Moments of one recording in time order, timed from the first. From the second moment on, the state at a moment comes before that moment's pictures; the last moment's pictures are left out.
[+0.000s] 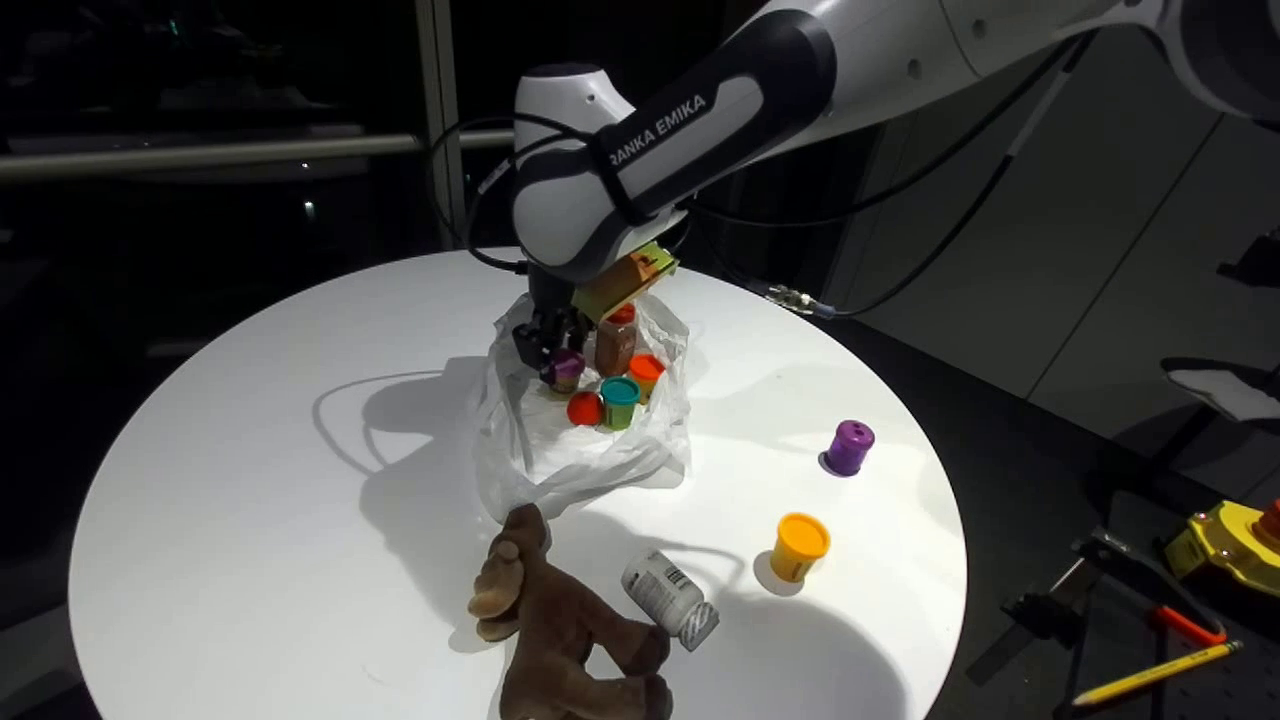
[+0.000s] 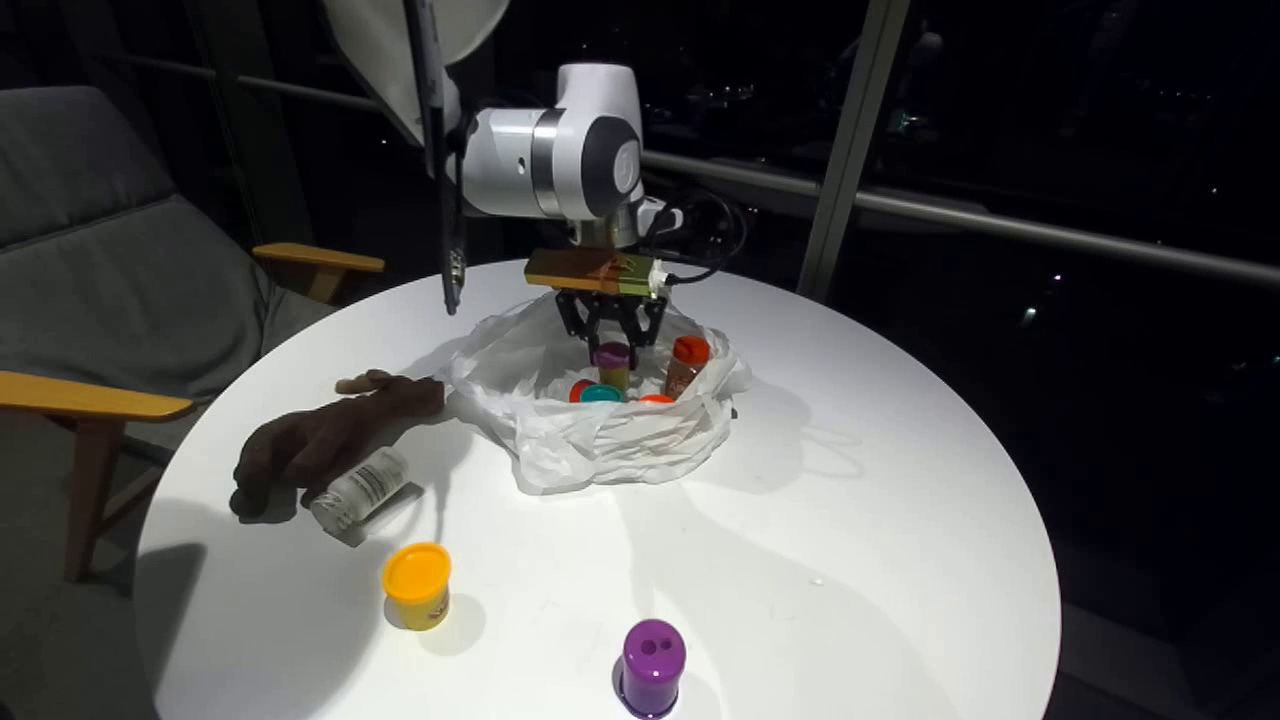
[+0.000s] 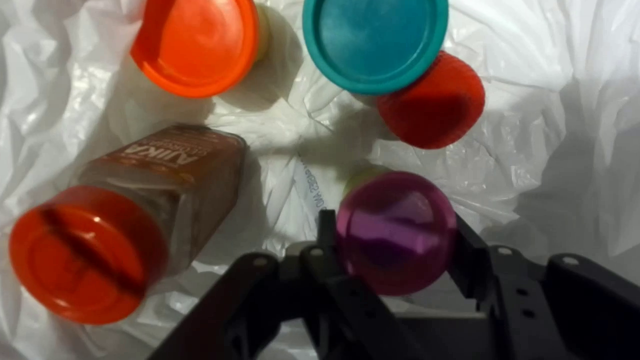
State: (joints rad) arm 0.12 1.17 -0.01 -1.08 -0.14 2.31 0.00
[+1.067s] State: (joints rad) arm 0.18 0.85 -0.01 -1.36 -0.14 2.09 0.02
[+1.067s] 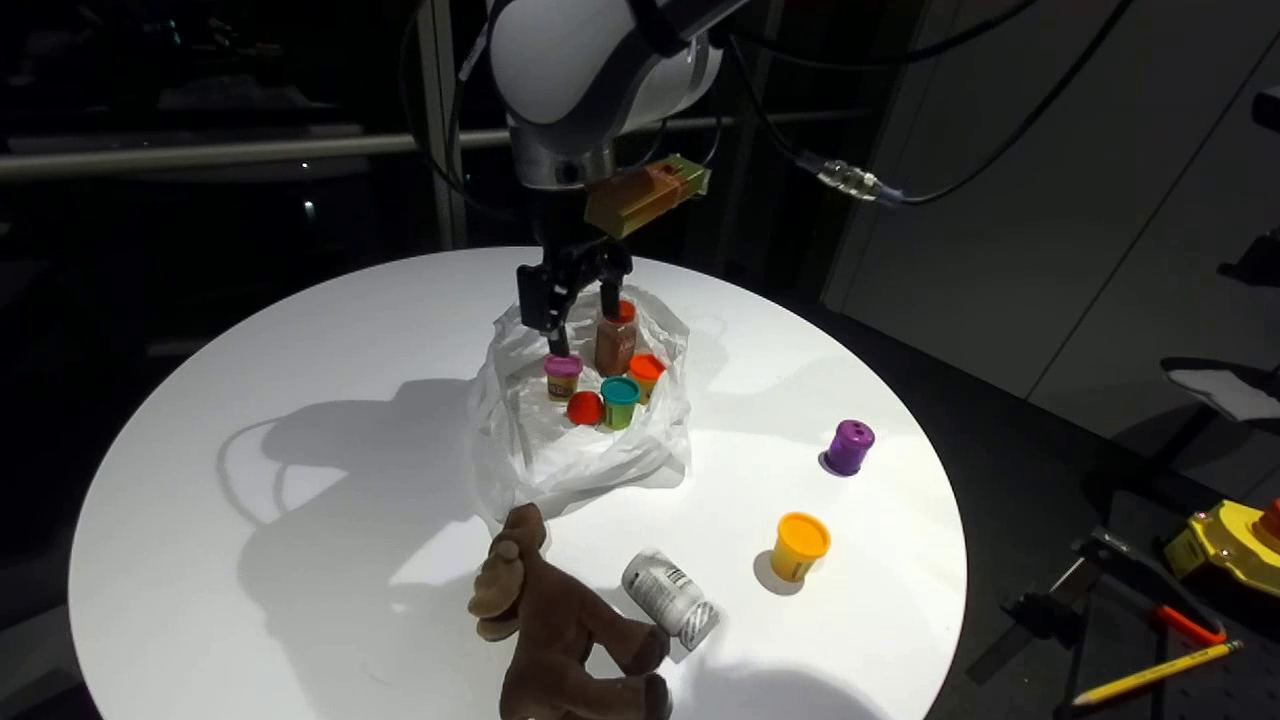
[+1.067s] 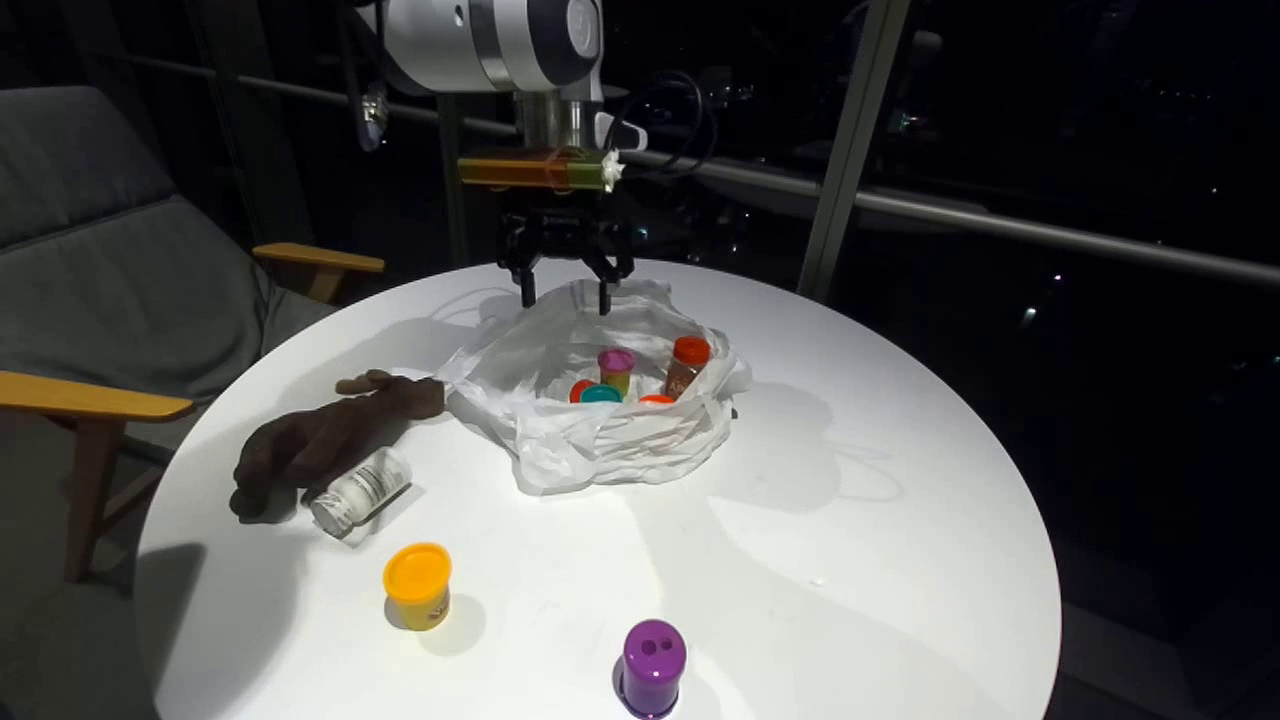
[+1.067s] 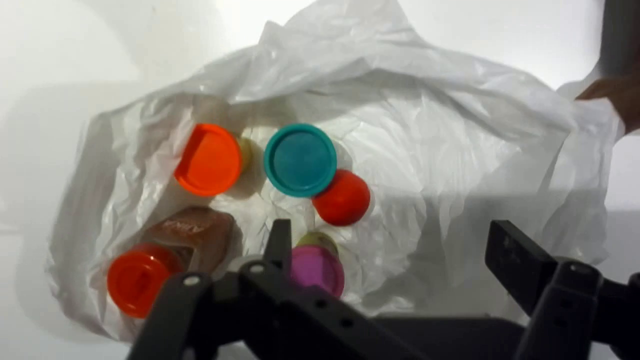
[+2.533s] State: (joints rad) arm 0.08 0.36 0.03 -2.52 -0.11 2.66 0.03
